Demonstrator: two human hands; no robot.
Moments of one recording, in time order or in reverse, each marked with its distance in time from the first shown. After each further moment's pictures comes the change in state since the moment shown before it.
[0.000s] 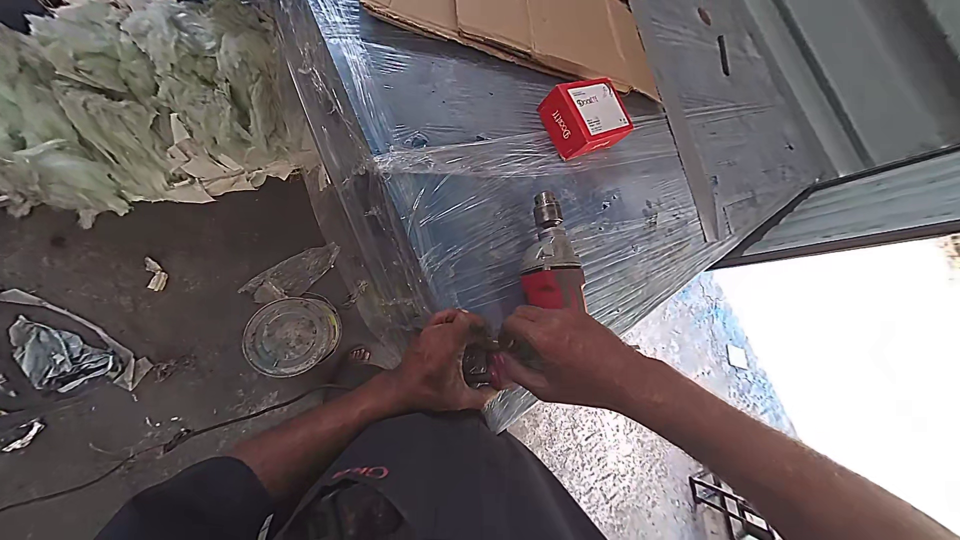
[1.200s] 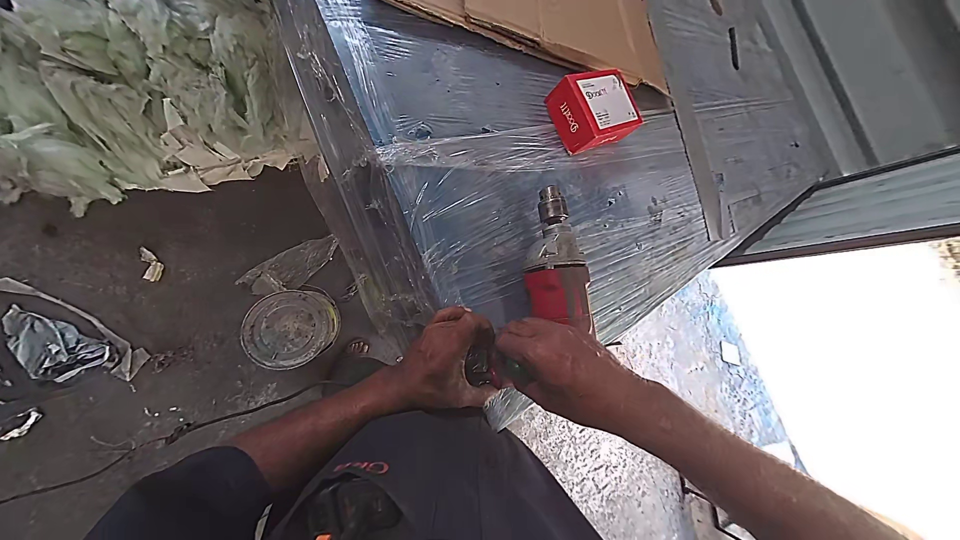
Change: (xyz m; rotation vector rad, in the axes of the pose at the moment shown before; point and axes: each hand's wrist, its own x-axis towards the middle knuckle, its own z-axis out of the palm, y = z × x) left_hand 0.001 -0.001 0.001 0.013 -0.016 0.032; right_hand -0.006 -0.016 0.008 0.108 0.009 -0.006
